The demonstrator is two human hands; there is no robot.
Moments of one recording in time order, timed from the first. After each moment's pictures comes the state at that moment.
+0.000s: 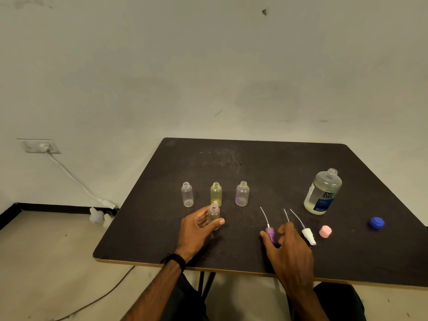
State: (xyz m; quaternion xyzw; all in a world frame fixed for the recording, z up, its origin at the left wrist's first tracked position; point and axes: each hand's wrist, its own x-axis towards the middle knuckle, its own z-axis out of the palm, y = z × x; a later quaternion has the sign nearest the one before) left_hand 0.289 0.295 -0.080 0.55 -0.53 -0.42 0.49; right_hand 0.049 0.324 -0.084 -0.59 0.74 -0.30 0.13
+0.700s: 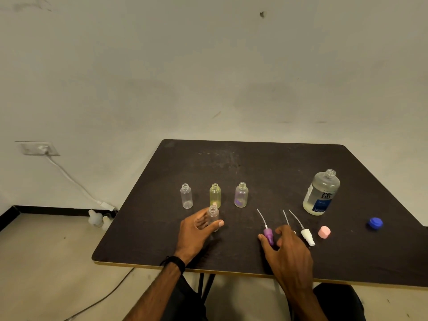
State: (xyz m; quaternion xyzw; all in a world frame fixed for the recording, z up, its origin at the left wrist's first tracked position) left_hand 0.290 0.296 -0.080 0.54 -0.54 -0.41 0.49; right_hand 0.050 0.329 -0.074 -0.60 0.74 -0.25 0.15
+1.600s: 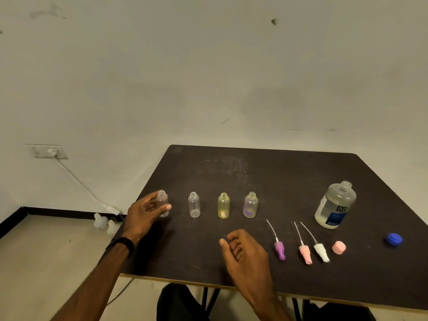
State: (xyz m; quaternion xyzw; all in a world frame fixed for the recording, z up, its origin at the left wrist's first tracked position) left_hand 0.431 0.258 -0.045 0.65 -0.49 -0.31 0.49; right_hand 0.152 0.335 -0.057 -0.69 0.56 -0.41 0.21
